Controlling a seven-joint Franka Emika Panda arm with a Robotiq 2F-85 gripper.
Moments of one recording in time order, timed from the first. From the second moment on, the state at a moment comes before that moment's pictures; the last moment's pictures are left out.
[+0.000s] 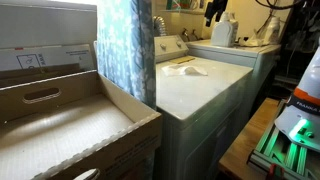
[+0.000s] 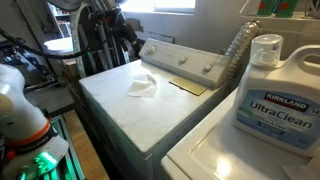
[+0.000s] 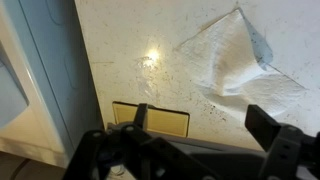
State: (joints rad) arm -0.08 -0.60 0.06 -2.49 -0.24 2.17 0.01
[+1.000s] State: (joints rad) arm -0.14 -0.47 -0.01 -2.43 -0.23 2.16 0.11
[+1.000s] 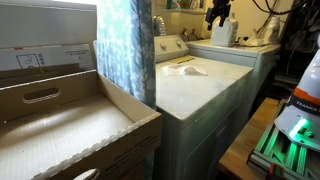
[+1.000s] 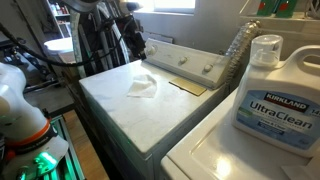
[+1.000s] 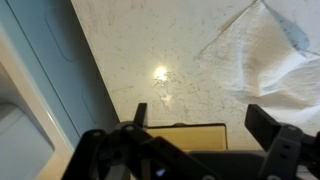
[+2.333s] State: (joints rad) arm -0.15 0.20 -0.08 -2.01 0.29 2.35 0.23
